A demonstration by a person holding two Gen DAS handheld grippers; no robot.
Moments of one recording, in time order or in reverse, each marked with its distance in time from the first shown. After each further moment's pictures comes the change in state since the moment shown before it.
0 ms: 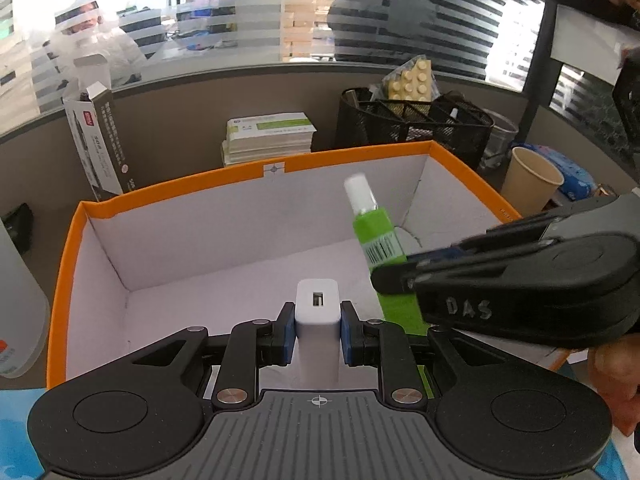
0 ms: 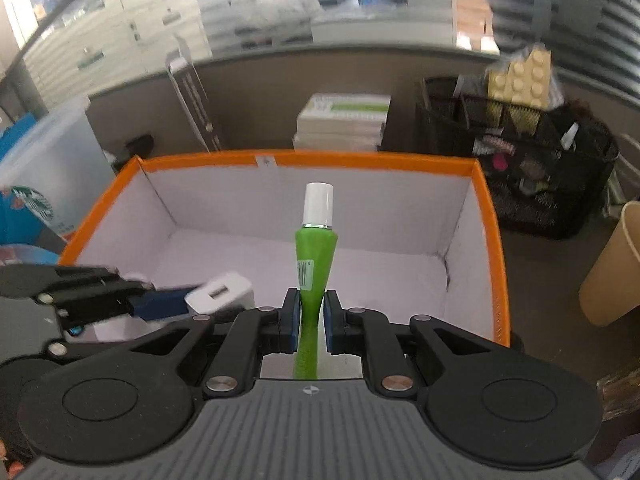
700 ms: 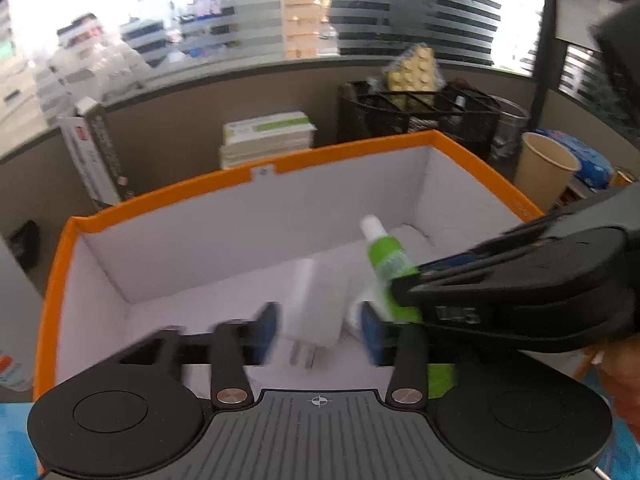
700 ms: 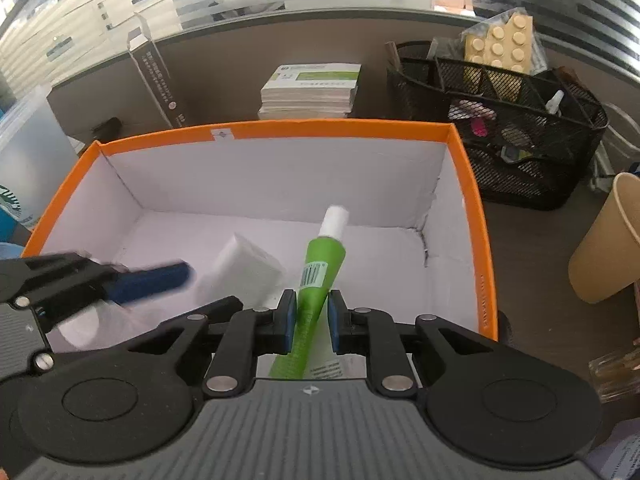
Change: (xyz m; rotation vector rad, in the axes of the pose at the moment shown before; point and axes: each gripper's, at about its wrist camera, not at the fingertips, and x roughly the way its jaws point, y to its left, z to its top) left arm 0.013 -0.012 0.002 0.038 -0.012 0.084; right arm 0.012 -0.013 -0.002 0.036 0.057 -0.067
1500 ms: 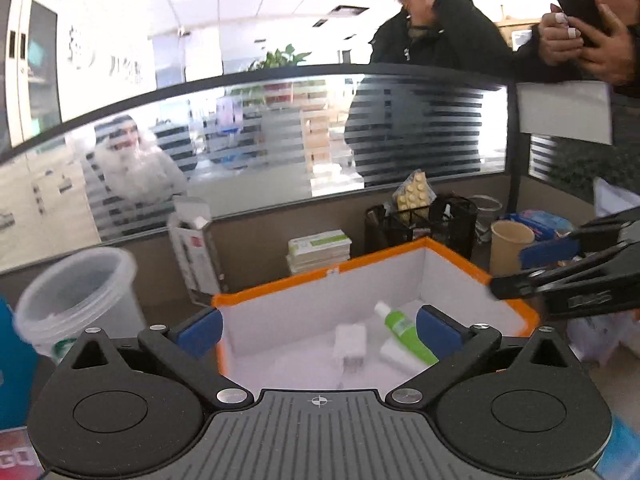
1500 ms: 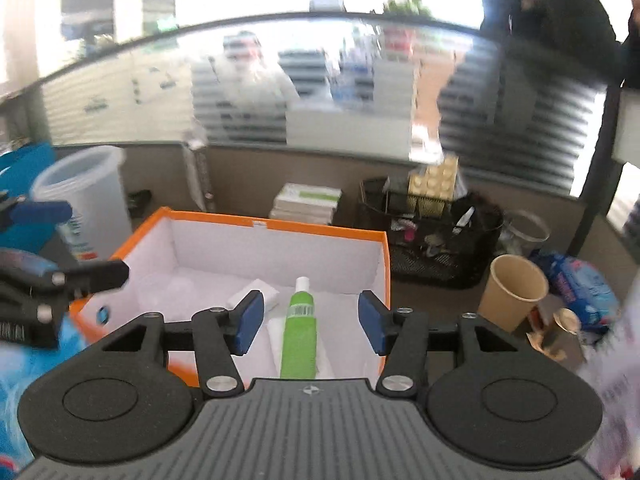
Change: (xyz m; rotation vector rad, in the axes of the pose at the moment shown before) left arm -0.161 0.033 -0.042 0.068 -0.336 0.048; right arm -0.149 0.029 -0.071 -0.128 -0.374 -0.078
